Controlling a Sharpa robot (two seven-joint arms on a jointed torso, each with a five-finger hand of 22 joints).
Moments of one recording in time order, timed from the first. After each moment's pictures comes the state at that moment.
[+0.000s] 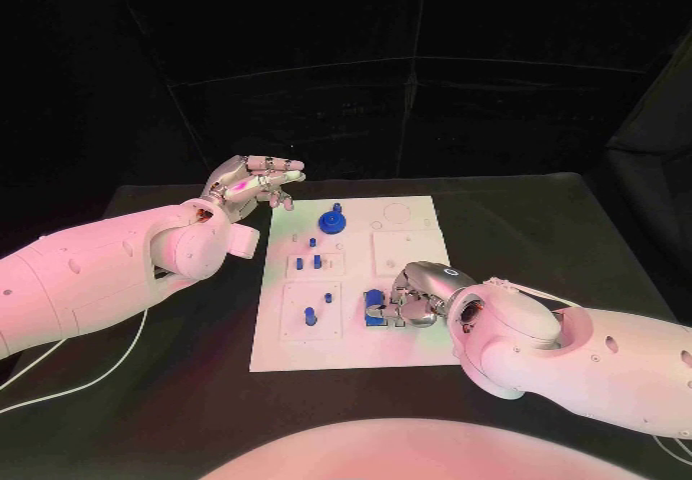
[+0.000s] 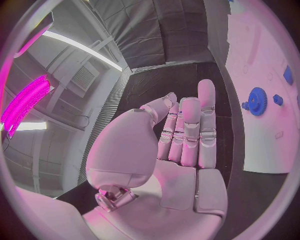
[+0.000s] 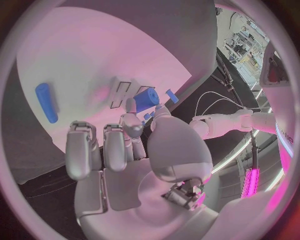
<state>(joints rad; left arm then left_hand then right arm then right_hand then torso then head) 1.17 -0.80 -0.07 1.33 -0.02 -0.14 0.43 1.30 -0.07 0.46 -0.11 0.07 1.05 0.17 0.12 0.07 1.09 0.10 0.26 0.07 1.25 0.01 1.08 0.51 0.17 1.22 0.11 0.64 0.65 0.98 -0.85 -0.06 1.89 -1.56 -0.33 -0.68 1.12 0.00 -0.16 0.28 0.20 1.02 0.06 0.47 0.22 1.35 -0.01 1.11 1.10 1.47 -0.07 1.43 1.29 0.05 1.46 0.04 1.48 1.31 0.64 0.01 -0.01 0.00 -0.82</state>
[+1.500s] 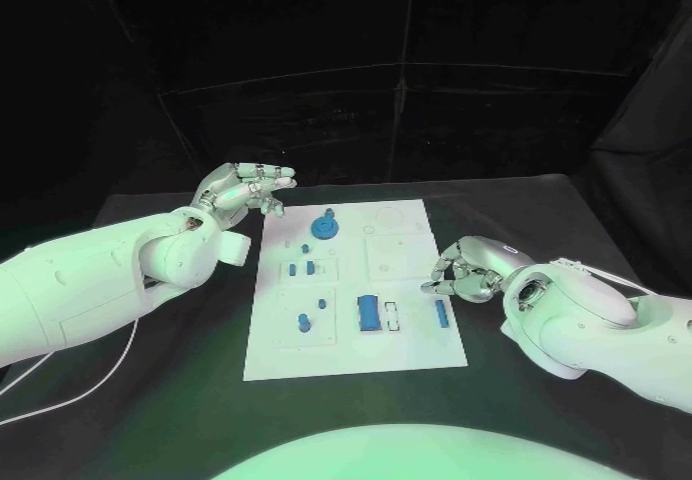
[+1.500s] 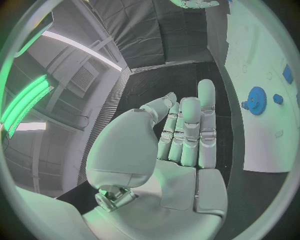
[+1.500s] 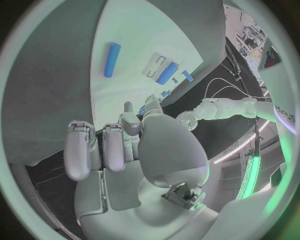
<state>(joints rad) 1.17 -0.81 -0.07 1.33 -0.02 -0.14 0.43 1.30 -0.07 0.46 -0.11 0.07 1.05 0.18 0.12 0.07 1.09 0.11 0.26 0.07 1.25 0.01 1.08 0.51 0.17 1.22 0.11 0.64 0.65 1.04 -1.08 -0.05 1.92 -1.51 -0.41 -0.57 1.32 0.02 -0.23 0.24 0.21 0.94 0.10 0.37 0.19 1.35 0.02 1.08 1.10 1.47 -0.05 1.43 1.29 0.05 1.47 0.06 1.48 1.31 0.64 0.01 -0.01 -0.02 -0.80</state>
